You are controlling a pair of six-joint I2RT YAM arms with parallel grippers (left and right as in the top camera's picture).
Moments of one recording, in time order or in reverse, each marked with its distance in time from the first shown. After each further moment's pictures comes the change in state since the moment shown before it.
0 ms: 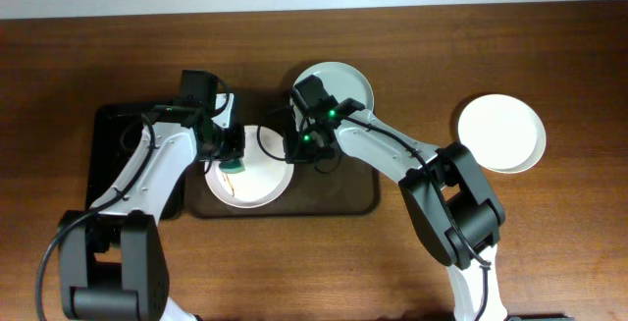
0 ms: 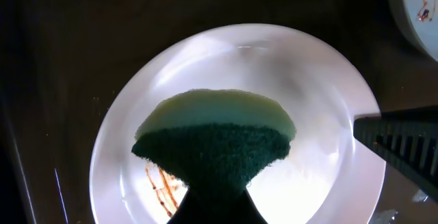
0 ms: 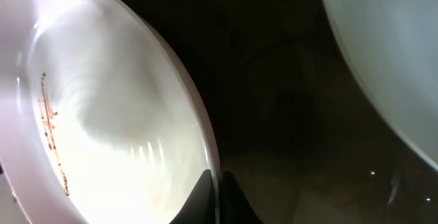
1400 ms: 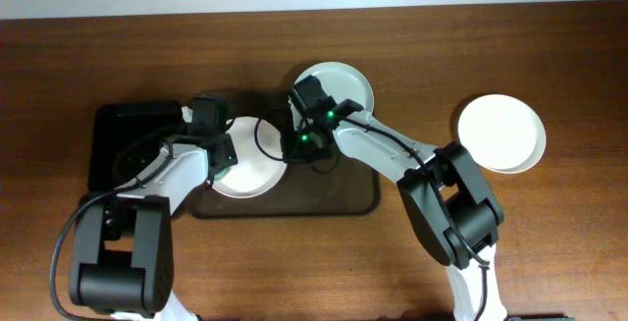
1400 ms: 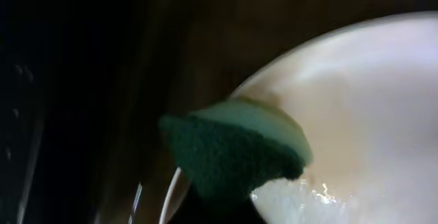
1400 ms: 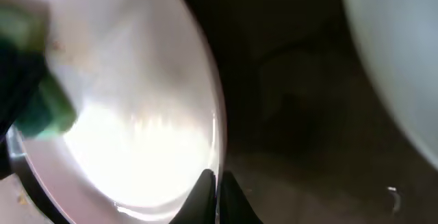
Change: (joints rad) left arm -0.017 0.060 -0.226 0.363 -0.407 -0.289; right arm 0.004 0.005 0.000 0.027 -0.005 0.000
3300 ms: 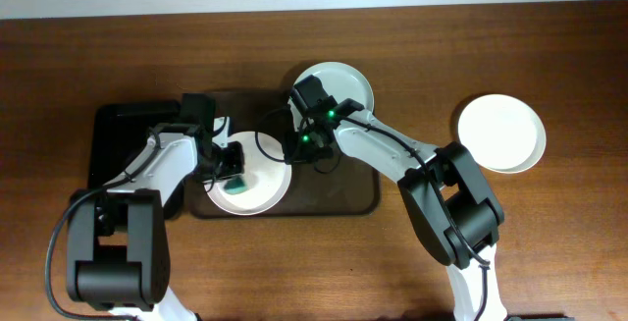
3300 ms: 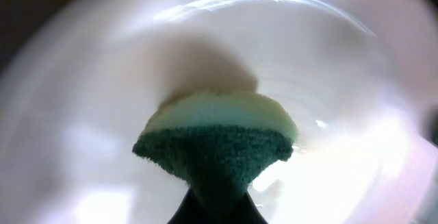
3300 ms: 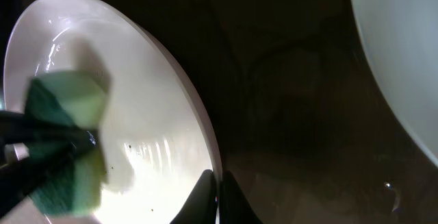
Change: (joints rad) left arm 0.055 0.024 0.087 -0.261 0.512 0.206; right arm -0.004 0.000 0.000 -0.013 -0.010 -0.033
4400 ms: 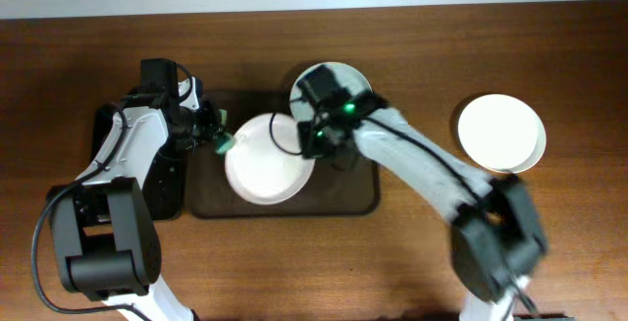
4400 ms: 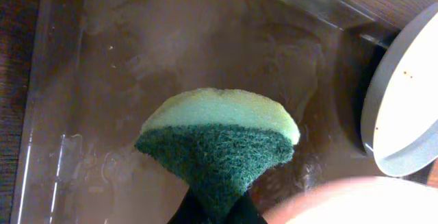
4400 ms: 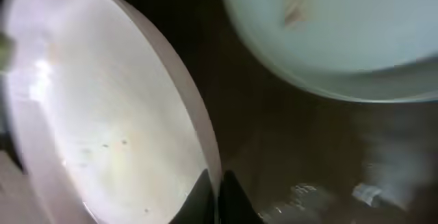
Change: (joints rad) left arm 0.134 0.058 0.242 -0.029 0.110 -0.119; right arm 0.004 -0.254 0.000 -0.249 0.243 0.004
